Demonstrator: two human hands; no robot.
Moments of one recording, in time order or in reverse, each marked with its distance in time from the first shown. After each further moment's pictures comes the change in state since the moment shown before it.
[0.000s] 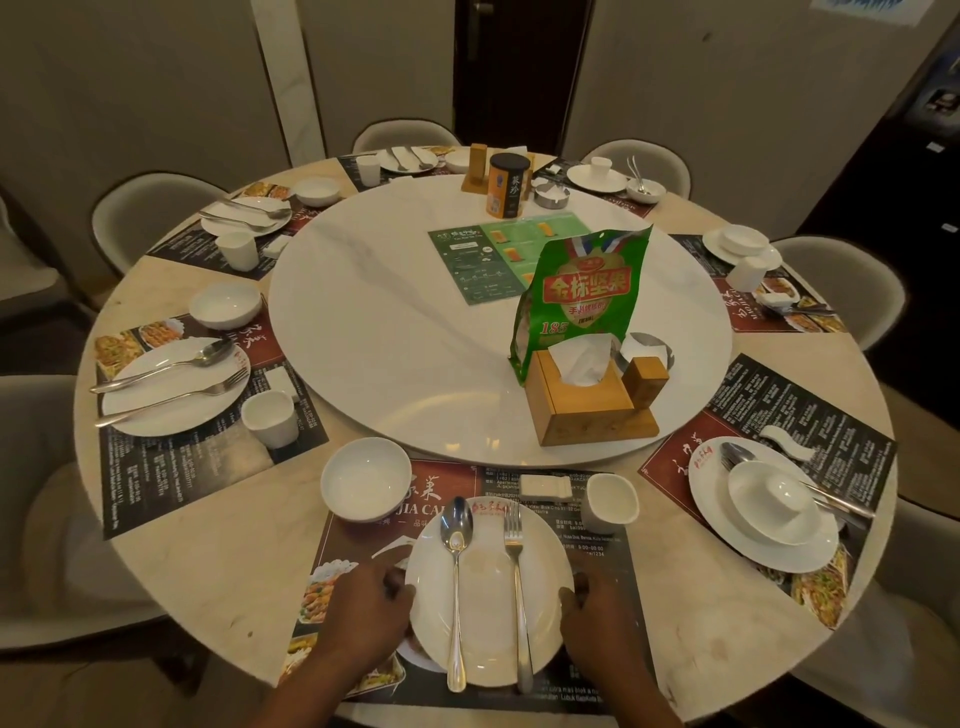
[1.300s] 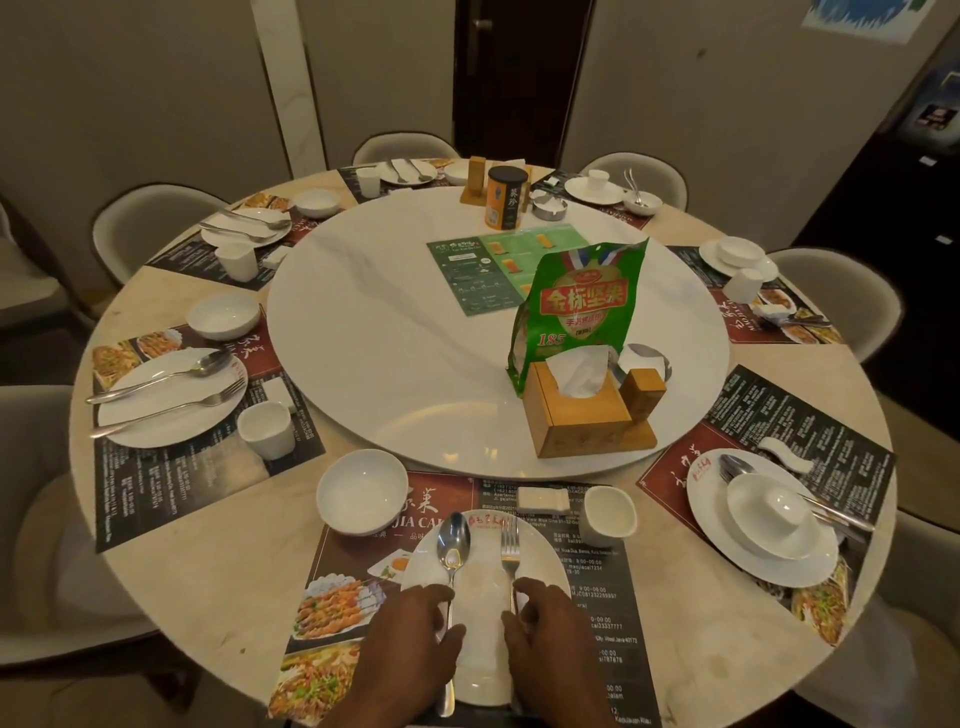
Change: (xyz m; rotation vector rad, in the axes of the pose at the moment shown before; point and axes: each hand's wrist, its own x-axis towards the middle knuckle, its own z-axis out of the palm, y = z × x) left_hand -0.018 0.018 0.035 0.152 -0.019 0.184; right_hand -0.016 -0.013 0.032 -0.136 -0.016 -0.274
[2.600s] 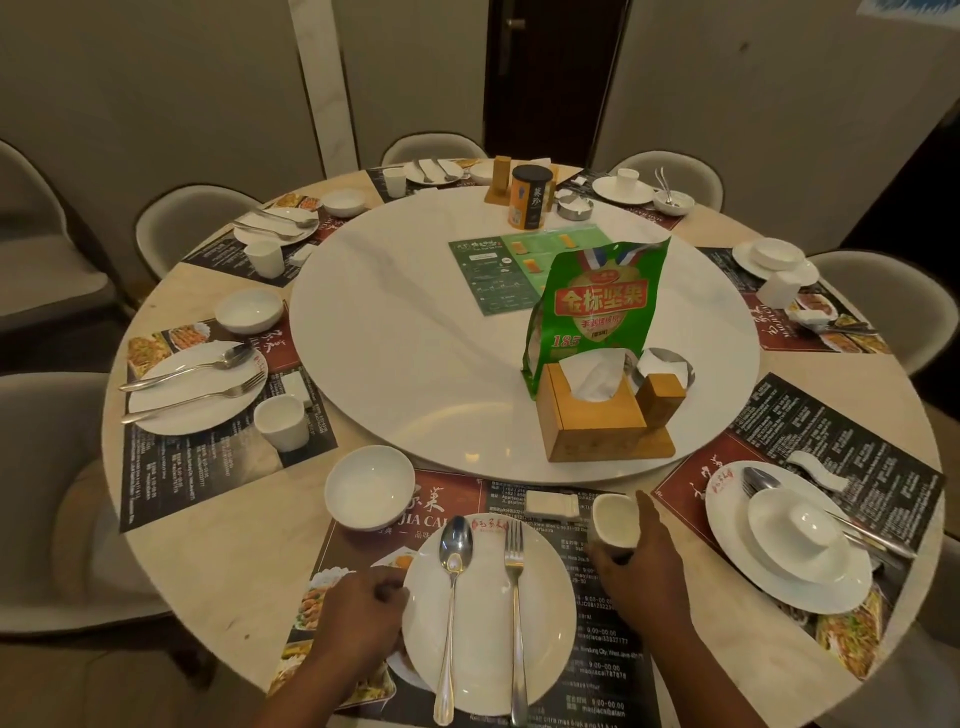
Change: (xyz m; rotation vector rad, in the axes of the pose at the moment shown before) left_hand 0.017 -0.020 -0.024 -0.248 0.110 -0.353; right_hand 0.074 0.046 -0.080 0.152 0.171 0.150
